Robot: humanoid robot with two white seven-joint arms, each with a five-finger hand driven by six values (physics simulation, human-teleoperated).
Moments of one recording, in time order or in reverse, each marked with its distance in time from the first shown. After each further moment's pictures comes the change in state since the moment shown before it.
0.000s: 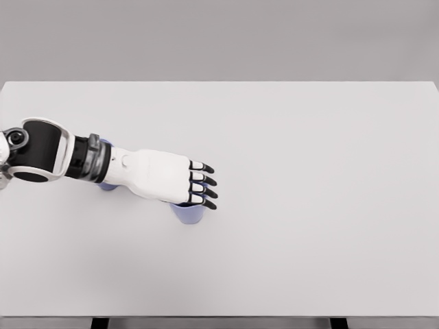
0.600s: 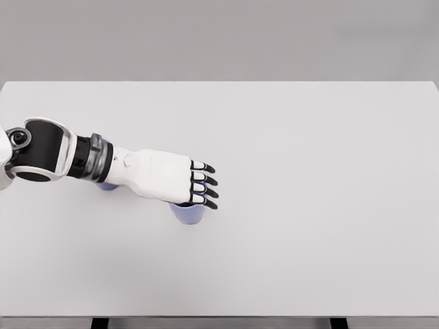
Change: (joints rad) left arm 0.000 -0.007 0.001 0.006 -0.010 0.000 0.000; right arm 0.000 0.000 0.000 0.000 0.000 0.000 0.000
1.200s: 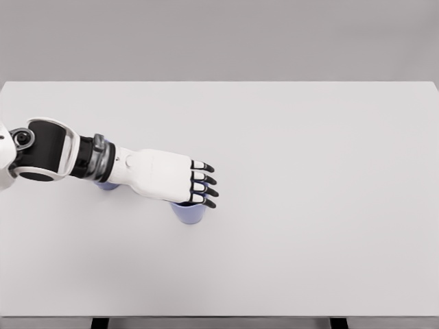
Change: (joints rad) left arm 0.002 -0.012 0.000 0.008 -0.040 0.000 -0.001; right arm 0.000 0.000 0.000 0.000 0.000 0.000 0.000
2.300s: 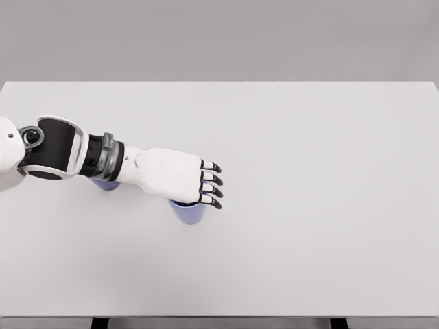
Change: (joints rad) left arm -0.003 -0.032 0.012 -0.005 -0.009 0.000 -0.001; right arm 0.000 0.000 0.000 0.000 0.000 0.000 0.000
